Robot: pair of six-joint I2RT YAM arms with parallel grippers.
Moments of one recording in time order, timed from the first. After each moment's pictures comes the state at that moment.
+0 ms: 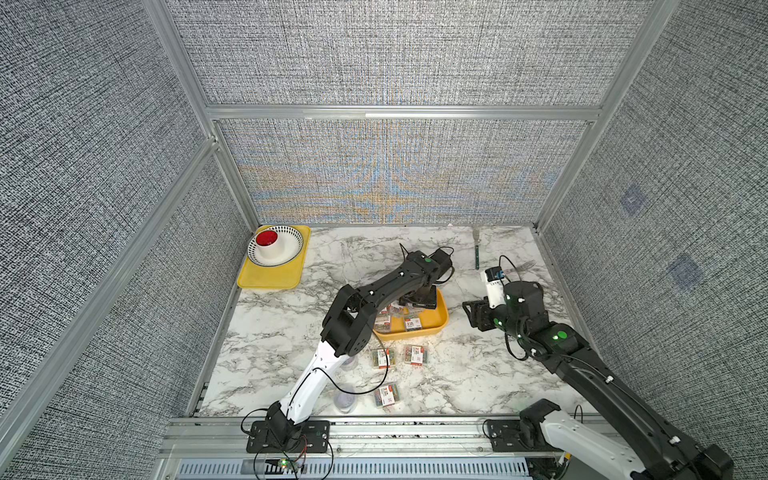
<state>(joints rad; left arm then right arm) -0.85 2.44 2.20 -1.20 -0.09 -0.69 0.44 0.91 0.76 -0.48 0.03 0.18</state>
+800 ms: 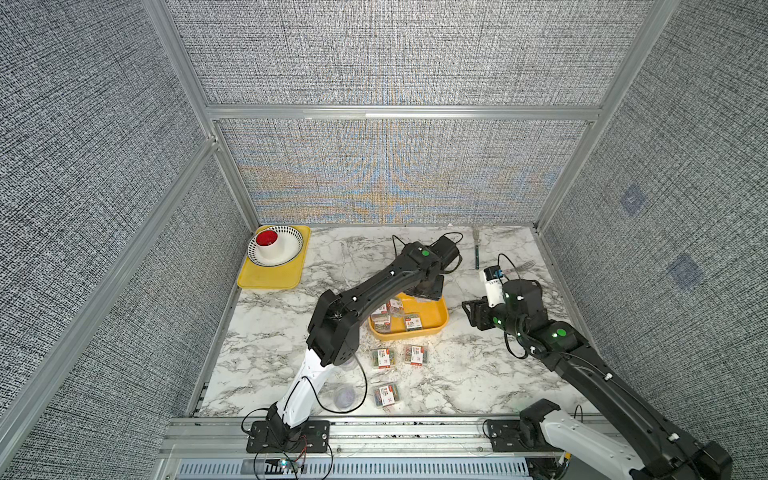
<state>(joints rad) -0.90 2.21 2.16 -1.20 -0.13 -0.59 0.44 0.92 0.78 -0.50 0.02 0.18</state>
